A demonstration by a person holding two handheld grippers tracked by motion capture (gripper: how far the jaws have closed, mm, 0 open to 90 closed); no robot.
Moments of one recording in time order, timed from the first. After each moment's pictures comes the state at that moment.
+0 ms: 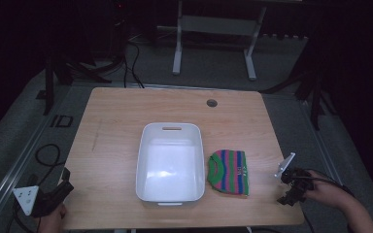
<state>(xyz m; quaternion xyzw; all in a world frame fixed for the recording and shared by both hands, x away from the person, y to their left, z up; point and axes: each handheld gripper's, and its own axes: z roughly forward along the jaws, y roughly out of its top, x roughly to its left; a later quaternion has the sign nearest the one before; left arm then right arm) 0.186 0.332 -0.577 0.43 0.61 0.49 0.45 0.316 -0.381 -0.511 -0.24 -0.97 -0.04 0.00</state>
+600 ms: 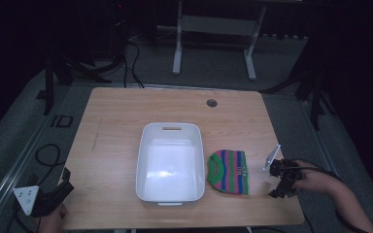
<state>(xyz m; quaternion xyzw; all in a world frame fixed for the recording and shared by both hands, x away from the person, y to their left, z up) 0.186 0.332 -0.577 0.43 0.61 0.49 0.45 0.337 -0.343 -0.497 -0.18 -0.98 -0.03 0.02</state>
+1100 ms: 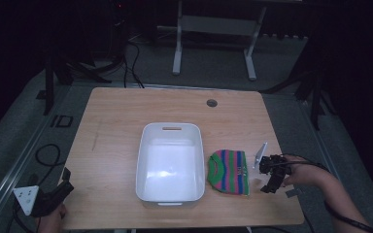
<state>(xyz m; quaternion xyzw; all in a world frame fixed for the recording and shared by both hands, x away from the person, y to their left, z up) 0.186 0.332 -0.577 0.43 0.61 0.48 0.46 0.348 -0.311 -0.495 -0.13 -0.99 -0.01 0.00</state>
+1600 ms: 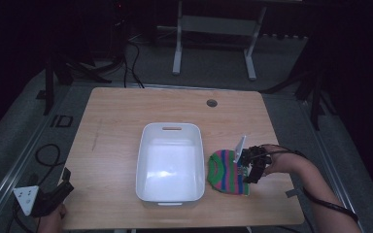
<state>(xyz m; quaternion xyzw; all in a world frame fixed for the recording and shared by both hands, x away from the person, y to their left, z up) 0.186 0.332 -0.577 0.43 0.61 0.48 0.46 0.369 -0.251 -0.487 -0.05 -1.00 -0.03 -0.01</state>
